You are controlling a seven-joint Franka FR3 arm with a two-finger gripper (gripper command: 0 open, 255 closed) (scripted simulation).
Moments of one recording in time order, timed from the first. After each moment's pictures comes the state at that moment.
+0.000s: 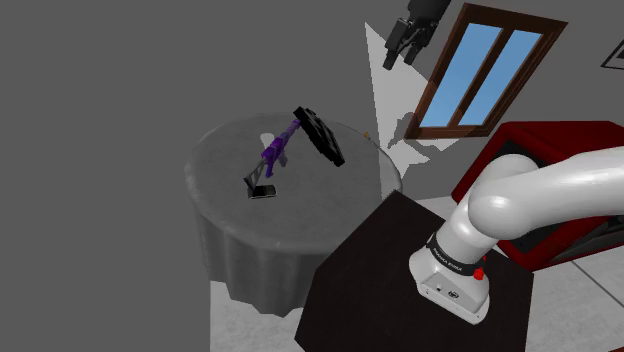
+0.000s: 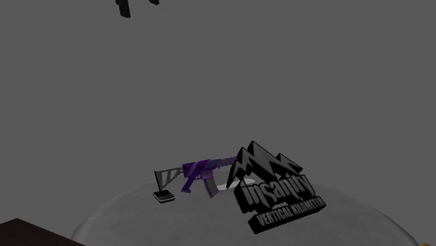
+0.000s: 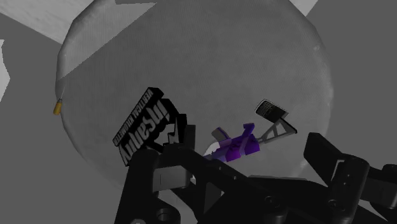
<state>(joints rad) 0.00 -0.78 -0.07 -2.28 -0.10 1.67 0.05</state>
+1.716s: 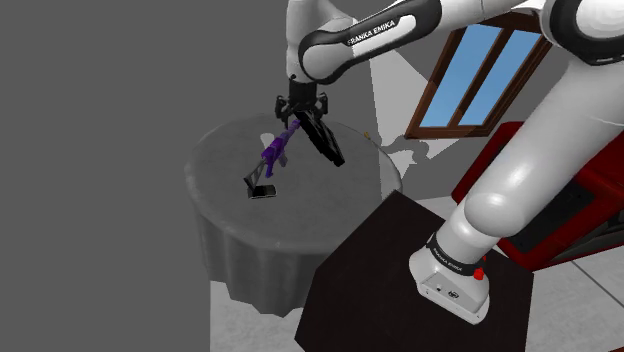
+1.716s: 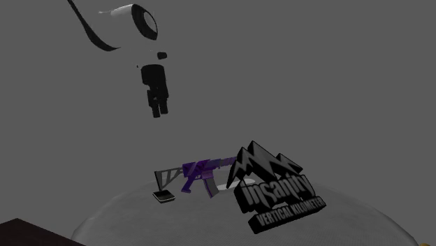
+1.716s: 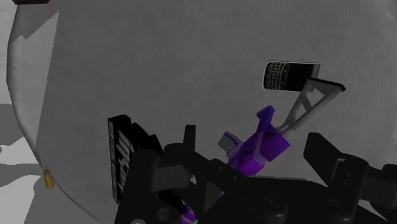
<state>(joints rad) -0.08 -0.02 0.25 -2.16 -0.21 2.14 0.88</state>
